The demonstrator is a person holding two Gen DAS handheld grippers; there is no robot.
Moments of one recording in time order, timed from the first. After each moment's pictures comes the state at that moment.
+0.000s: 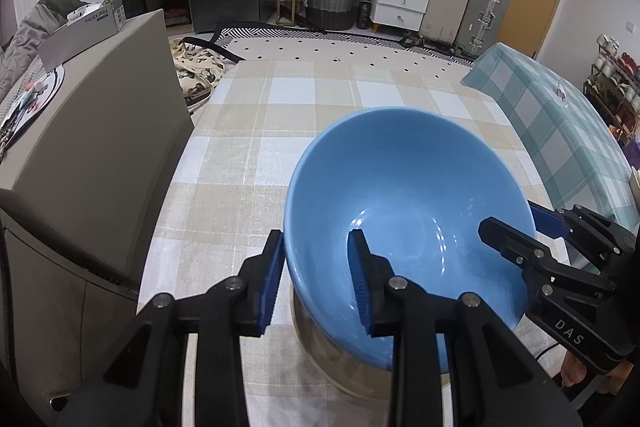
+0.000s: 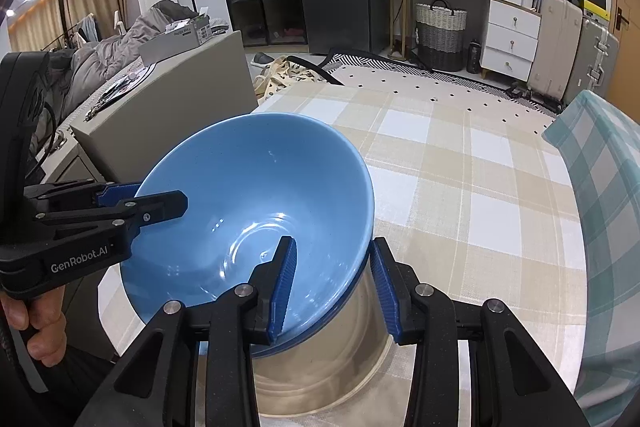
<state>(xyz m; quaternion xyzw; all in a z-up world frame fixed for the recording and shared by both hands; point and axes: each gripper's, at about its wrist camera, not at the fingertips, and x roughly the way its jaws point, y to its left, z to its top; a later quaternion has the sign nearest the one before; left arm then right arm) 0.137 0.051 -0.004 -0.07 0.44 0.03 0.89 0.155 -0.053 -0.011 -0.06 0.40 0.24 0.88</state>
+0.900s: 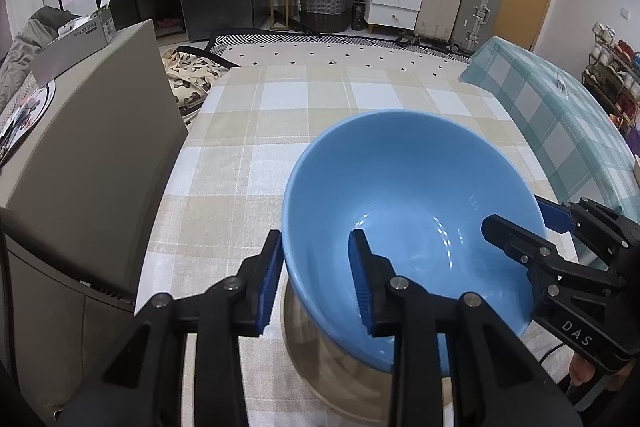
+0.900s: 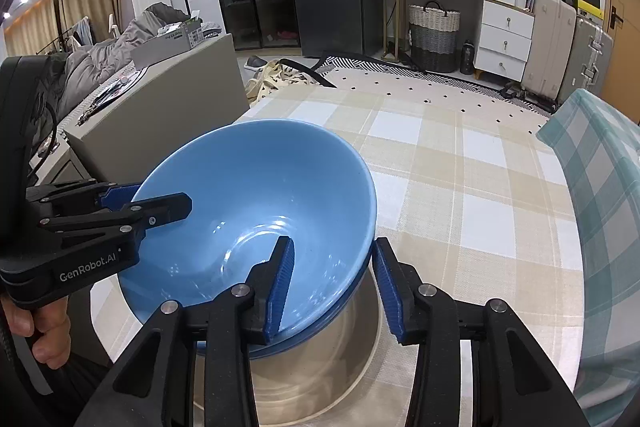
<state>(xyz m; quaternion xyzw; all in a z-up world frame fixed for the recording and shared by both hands) 0.148 0.044 -0.012 -0.05 0.44 0.03 0.90 0.162 -0.058 -0.013 -0.07 0.40 0.23 0.89</state>
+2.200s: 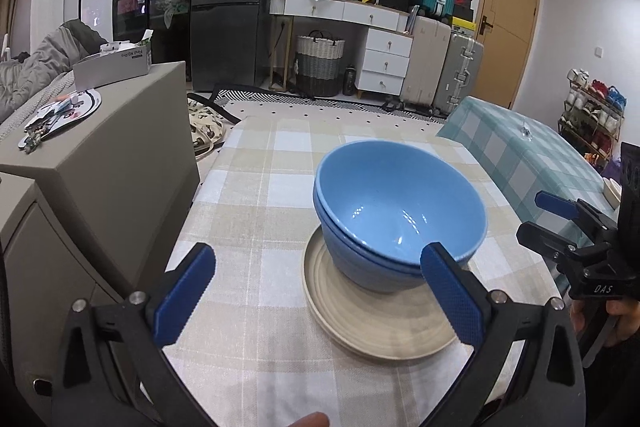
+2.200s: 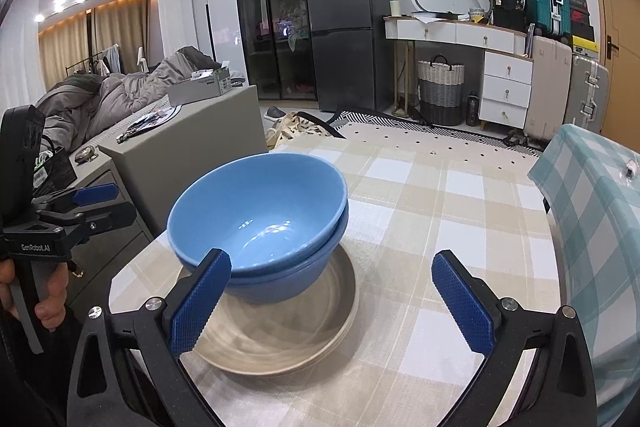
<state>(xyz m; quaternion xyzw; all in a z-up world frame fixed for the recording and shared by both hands) 0.038 0.068 0.011 -0.07 0.31 0.01 0.95 0.087 -0.123 0.008 -0.05 0.29 0.27 0.92</state>
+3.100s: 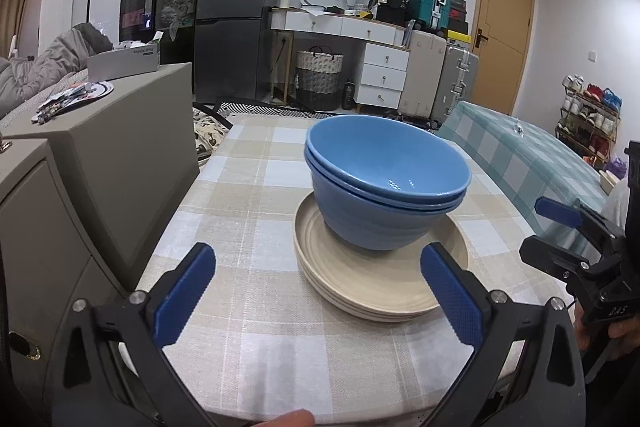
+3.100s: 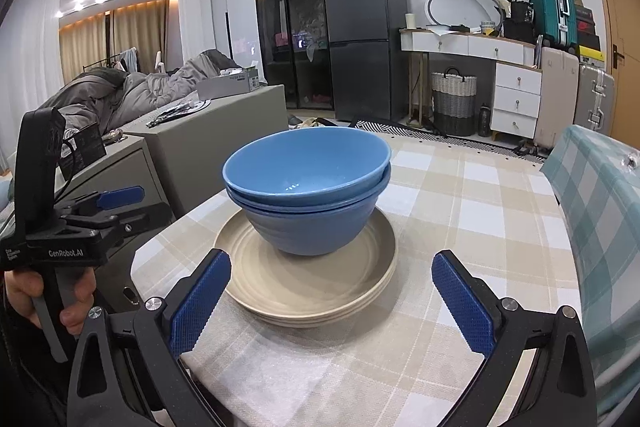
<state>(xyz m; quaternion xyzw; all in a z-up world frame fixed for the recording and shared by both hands) -0.009 0.047 -0.022 -0.07 0.28 0.02 0.96 0.018 -0.115 -0.017 -0.05 0.26 0.30 0.92</state>
